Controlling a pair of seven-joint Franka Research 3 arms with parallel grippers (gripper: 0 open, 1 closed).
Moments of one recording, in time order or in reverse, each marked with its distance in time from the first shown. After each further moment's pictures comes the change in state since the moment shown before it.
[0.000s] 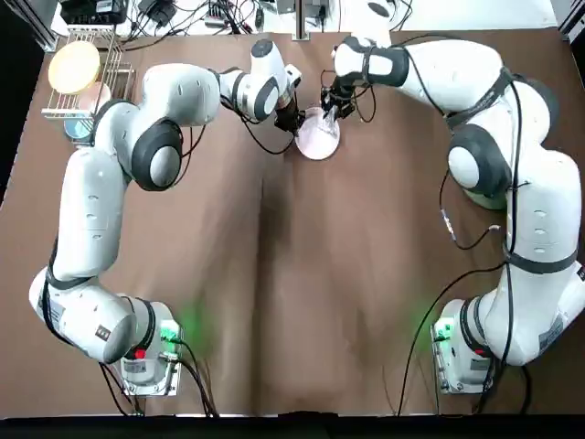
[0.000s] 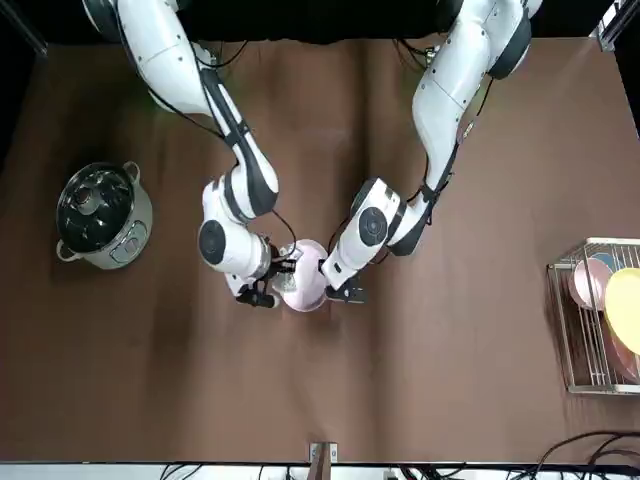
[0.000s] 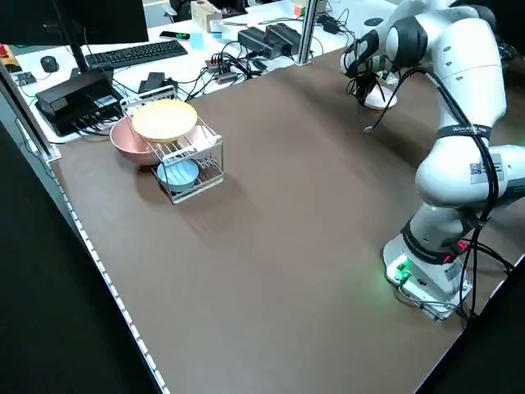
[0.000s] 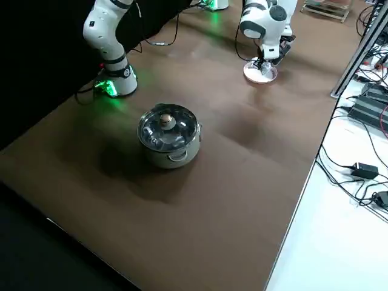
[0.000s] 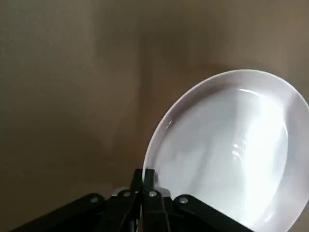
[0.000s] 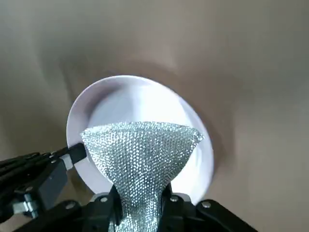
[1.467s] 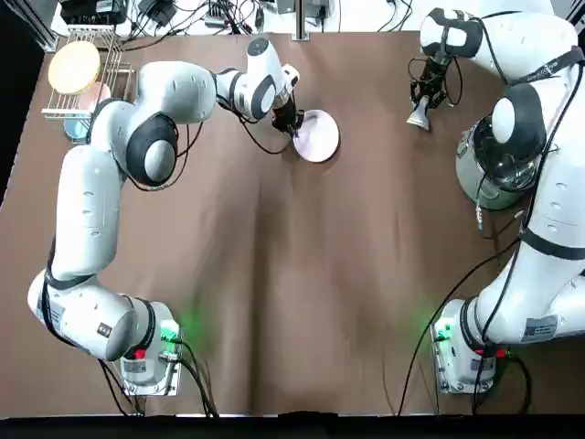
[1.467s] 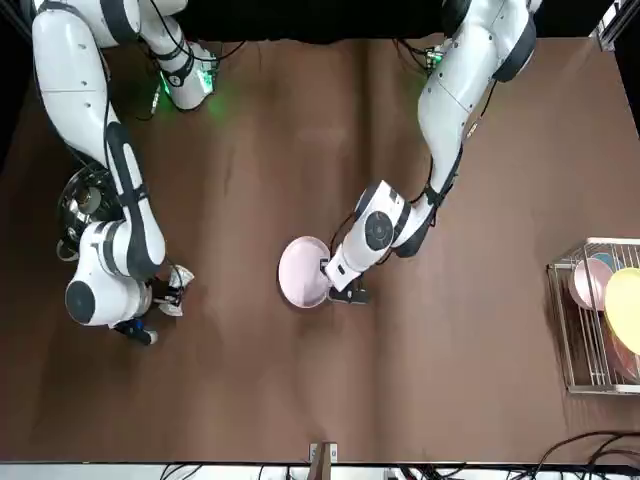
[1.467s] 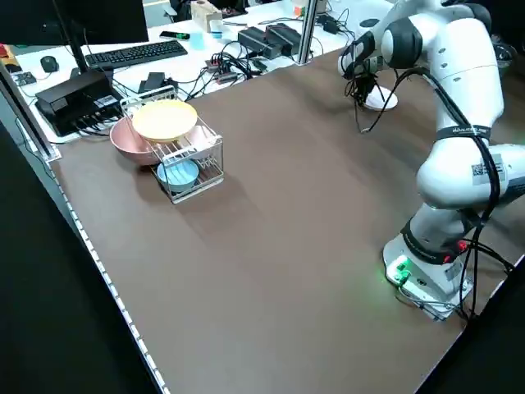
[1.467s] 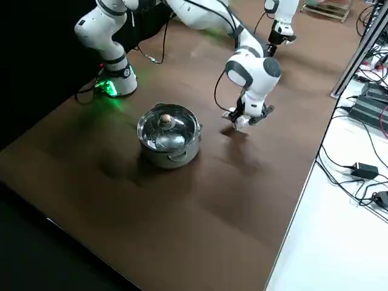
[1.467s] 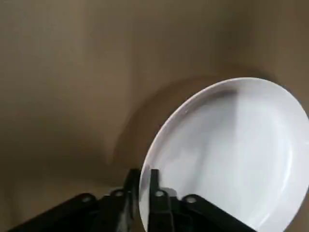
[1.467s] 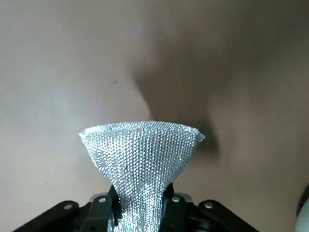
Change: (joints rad) left arm 0.032 0.001 -0.030 -0.012 0.000 -0.003 0.013; right arm -0.418 -0.020 -0.047 -0.004 -0.317 -0.313 -0.075
